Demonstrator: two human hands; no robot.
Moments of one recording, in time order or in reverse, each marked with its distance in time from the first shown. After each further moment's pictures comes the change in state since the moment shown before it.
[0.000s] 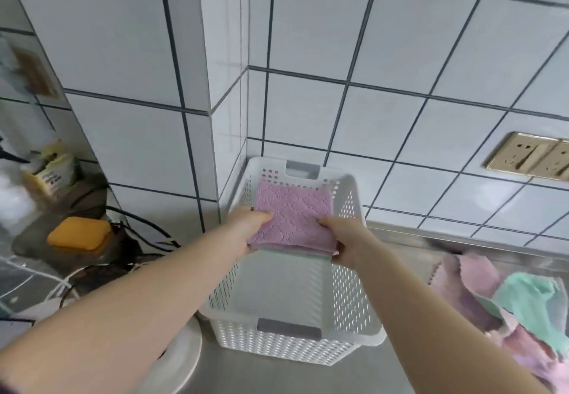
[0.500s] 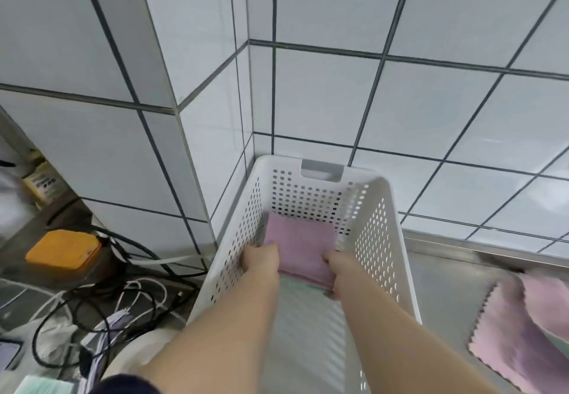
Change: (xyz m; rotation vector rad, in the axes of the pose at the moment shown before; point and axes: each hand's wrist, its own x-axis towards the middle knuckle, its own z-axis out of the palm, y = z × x) left_hand 0.099 -0.061 0.037 -0.080 0.488 -0.146; right_hand 0.109 0.045 0.040 0.028 0.131 0.249
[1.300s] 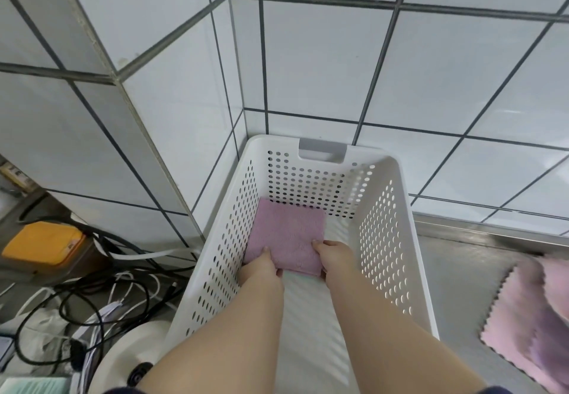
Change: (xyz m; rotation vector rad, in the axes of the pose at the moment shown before) left_hand 0.038 -0.046 0.018 -0.464 0.095 -0.288; right_hand 0.052 0.029 0.020 -0.094 0.005 -0.201
